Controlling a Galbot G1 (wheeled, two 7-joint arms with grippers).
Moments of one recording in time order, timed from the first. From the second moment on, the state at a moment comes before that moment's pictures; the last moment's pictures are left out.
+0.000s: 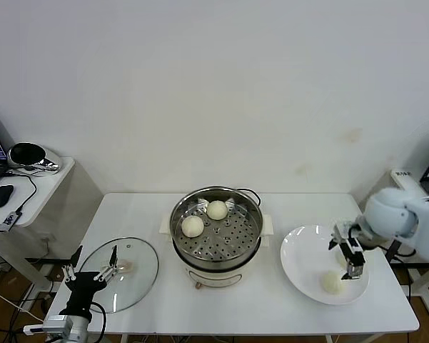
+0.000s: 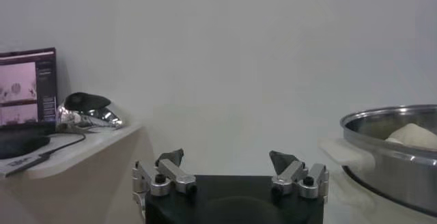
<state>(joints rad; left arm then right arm) 1.65 -1.24 -0.68 -2.05 -0.25 -0.05 -0.10 0.39 0.36 -1.28 1.70 0.06 -0.39 -1.06</state>
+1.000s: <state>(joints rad) 1.66 -1.25 -0.70 -2.05 -0.25 -0.05 -0.10 -0.11 0.45 -0.90 1.51 -0.06 -0.37 -1.02</state>
